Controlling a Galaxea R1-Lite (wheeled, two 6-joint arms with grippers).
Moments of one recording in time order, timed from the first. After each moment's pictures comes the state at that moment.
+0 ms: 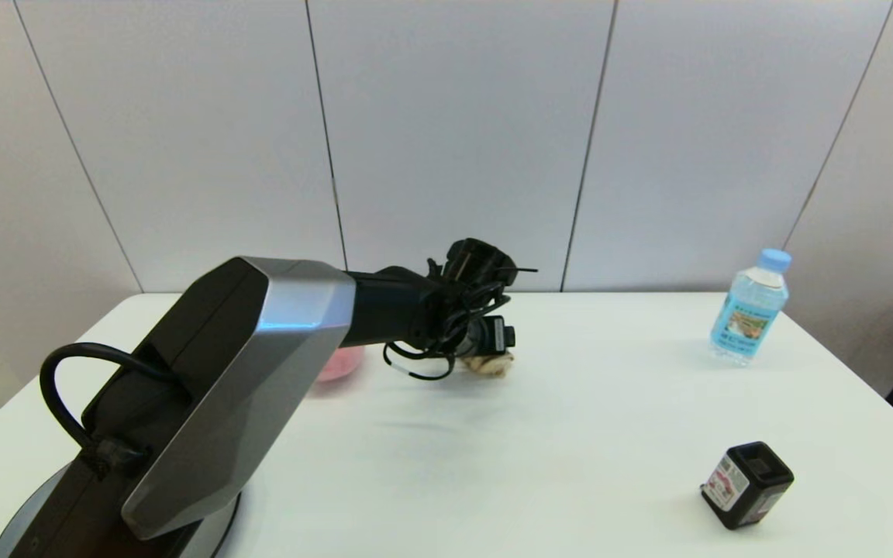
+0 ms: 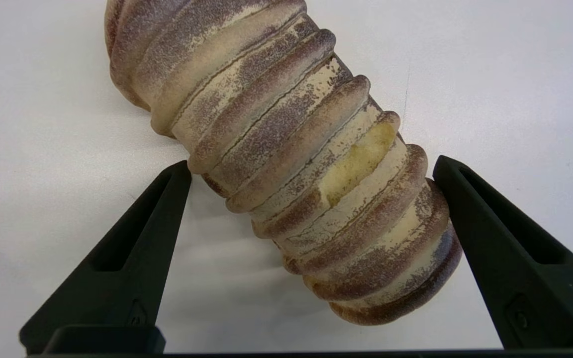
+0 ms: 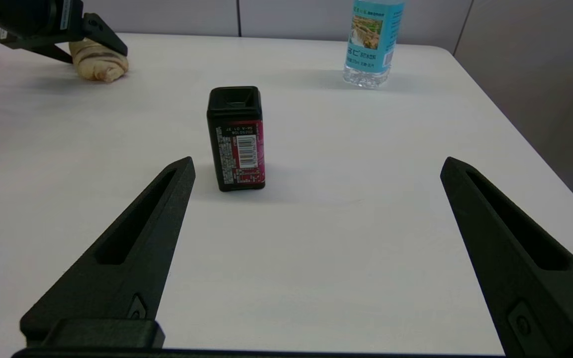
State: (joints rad) left arm -0.72 2.46 -1.97 0.30 0.22 -0.50; right arm 0.00 0.00 0.00 0.01 0.02 -0.03
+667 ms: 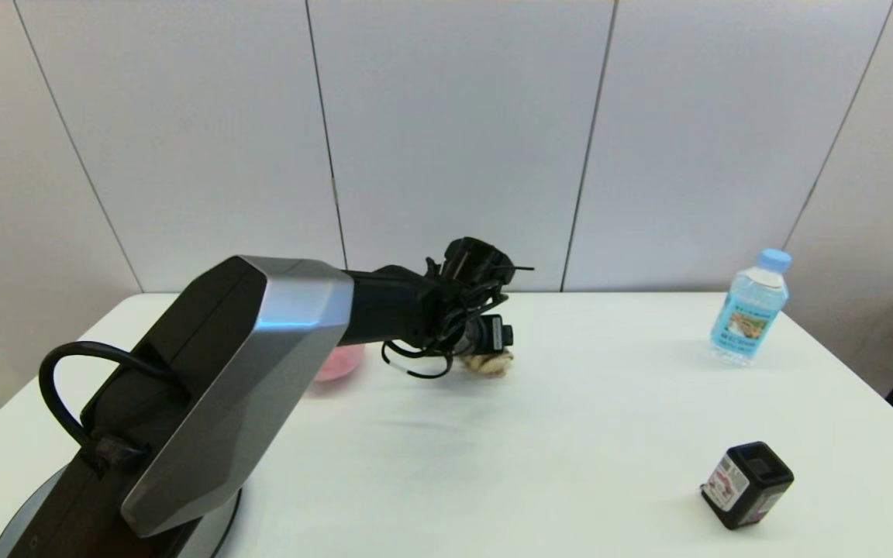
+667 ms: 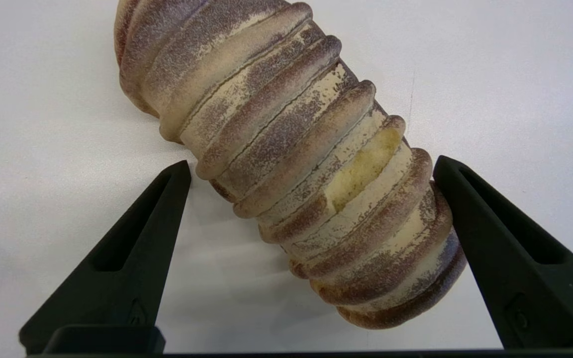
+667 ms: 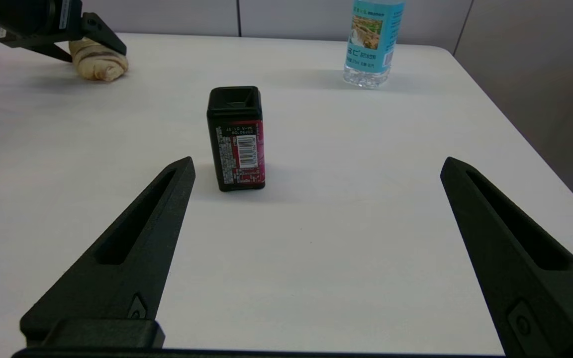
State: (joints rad) left arm -0.71 2.46 -1.97 0.30 0.22 -0.49; right arm 0.00 0.00 0.00 0.01 0.02 -0.03
